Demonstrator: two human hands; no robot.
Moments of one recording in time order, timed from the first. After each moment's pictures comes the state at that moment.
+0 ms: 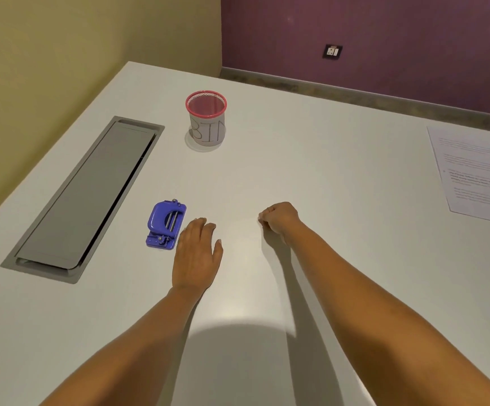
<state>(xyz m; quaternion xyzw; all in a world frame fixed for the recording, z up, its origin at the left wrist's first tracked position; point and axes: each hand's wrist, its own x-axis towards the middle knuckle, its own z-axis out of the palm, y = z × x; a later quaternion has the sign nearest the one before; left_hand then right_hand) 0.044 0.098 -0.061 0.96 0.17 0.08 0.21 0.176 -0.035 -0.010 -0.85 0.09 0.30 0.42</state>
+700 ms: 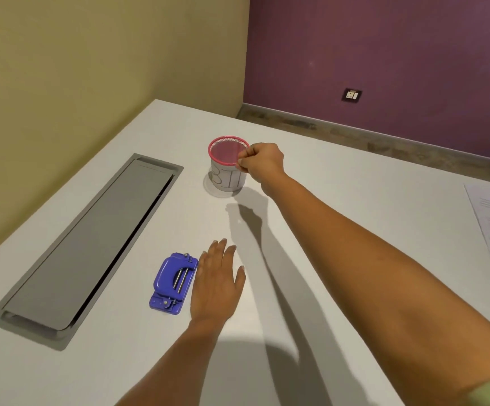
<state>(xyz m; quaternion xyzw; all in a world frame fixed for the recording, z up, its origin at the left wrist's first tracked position) 0.111 0.110 -0.070 0.96 0.19 0.06 0.19 0.299 0.098 0.077 -0.83 -0.04 0.16 0.54</state>
